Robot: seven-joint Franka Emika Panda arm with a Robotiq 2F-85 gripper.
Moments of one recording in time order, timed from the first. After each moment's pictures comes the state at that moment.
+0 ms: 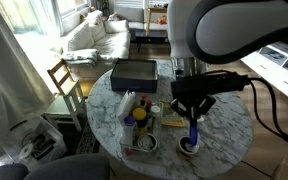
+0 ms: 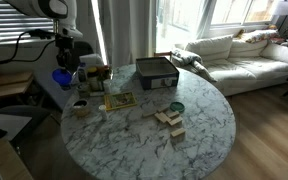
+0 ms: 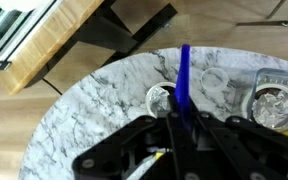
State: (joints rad) arm 0.17 0.12 0.12 -1.92 0.03 1.70 1.01
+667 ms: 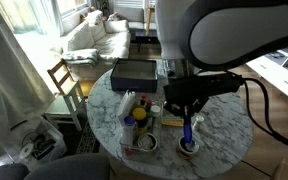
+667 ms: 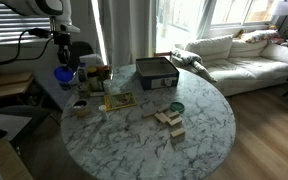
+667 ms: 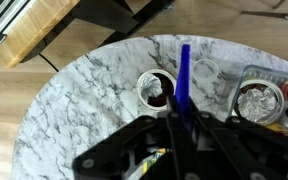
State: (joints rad) arm 0.20 0.14 0.15 -1.87 -0.05 1.71 1.01
